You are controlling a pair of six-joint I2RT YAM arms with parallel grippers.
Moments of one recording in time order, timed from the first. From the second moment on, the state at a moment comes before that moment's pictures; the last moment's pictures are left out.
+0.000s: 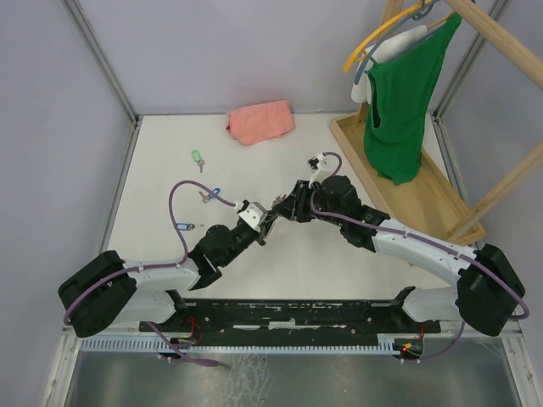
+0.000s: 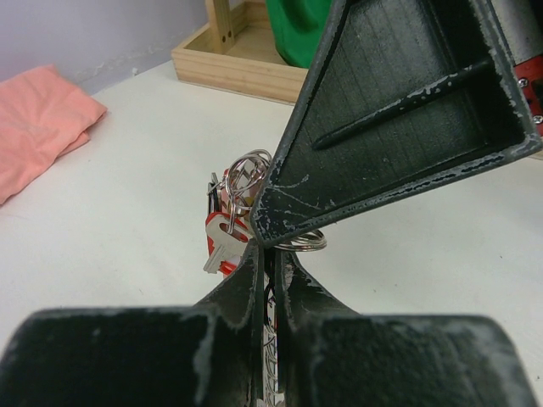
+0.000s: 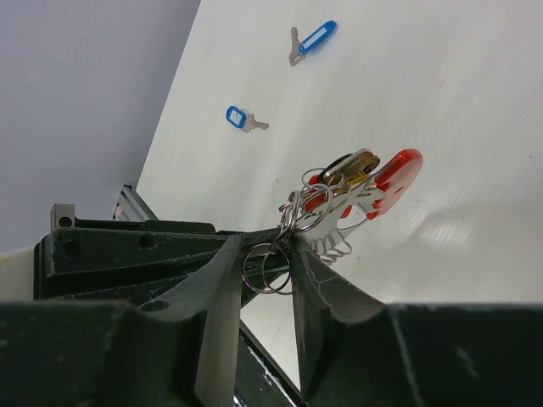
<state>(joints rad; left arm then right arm) -0.91 1.22 0.30 0.96 -0.13 0.07 0.79 1.29 0.80 0.14 -0.15 0.76</state>
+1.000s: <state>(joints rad) -0.91 1.19 0.26 0.96 -0.13 0.07 0.78 1.21 0.90 -0.16 -0.16 0.46</state>
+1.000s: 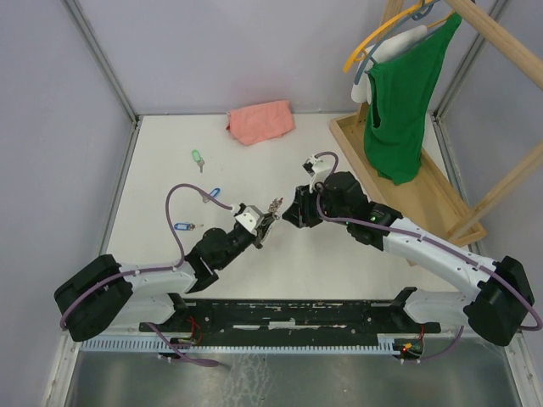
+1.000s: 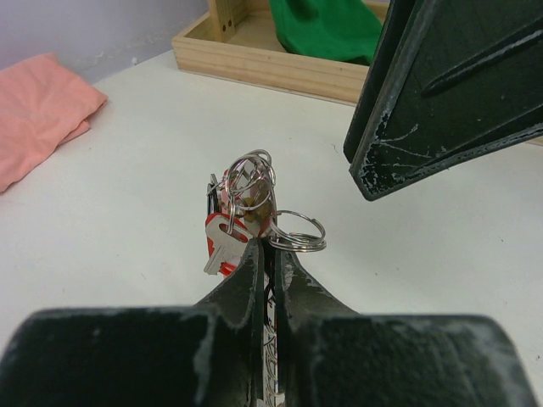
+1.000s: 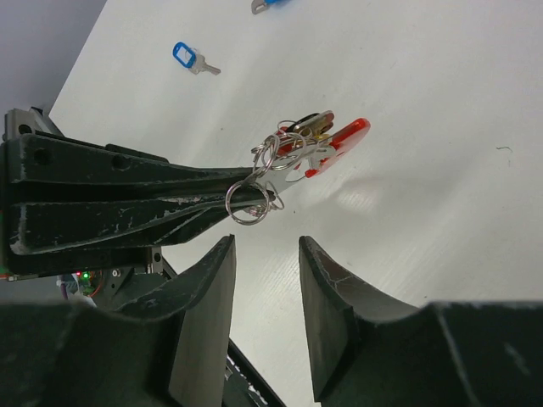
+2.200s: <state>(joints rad) -0.59 1.09 0.41 0.57 0.57 -0.06 0.79 1.18 0.80 -0.19 -0.59 -0.69</state>
